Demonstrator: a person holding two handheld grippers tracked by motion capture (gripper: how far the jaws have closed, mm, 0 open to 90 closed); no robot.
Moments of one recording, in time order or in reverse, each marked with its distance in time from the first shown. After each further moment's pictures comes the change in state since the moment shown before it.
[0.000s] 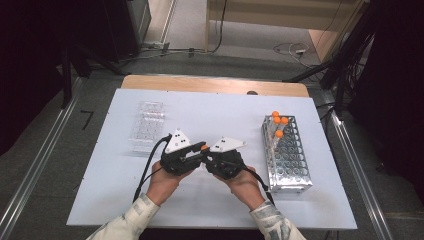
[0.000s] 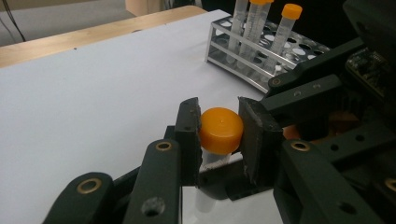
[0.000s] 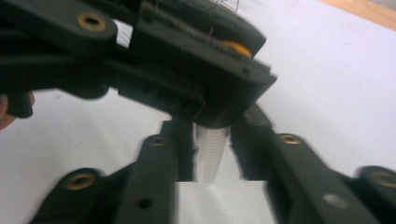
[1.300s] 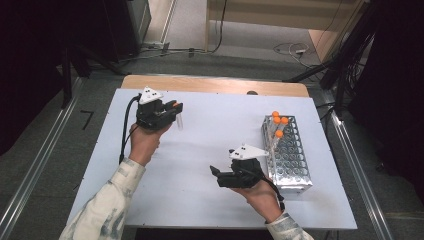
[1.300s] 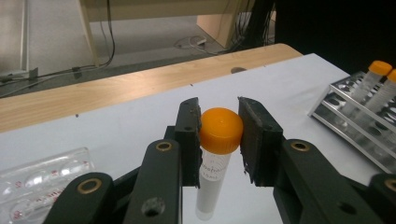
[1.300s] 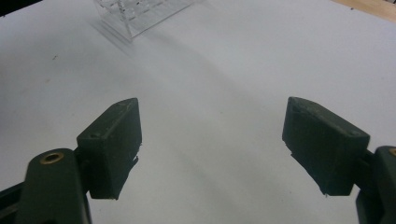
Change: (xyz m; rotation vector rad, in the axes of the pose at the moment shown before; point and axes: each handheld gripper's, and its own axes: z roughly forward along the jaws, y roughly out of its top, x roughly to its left) left arm 0.099 0.059 -0.010 -0.045 0.251 -0.121; right arm -0.008 -0.023 -0.042 0.008 -0.078 0.062
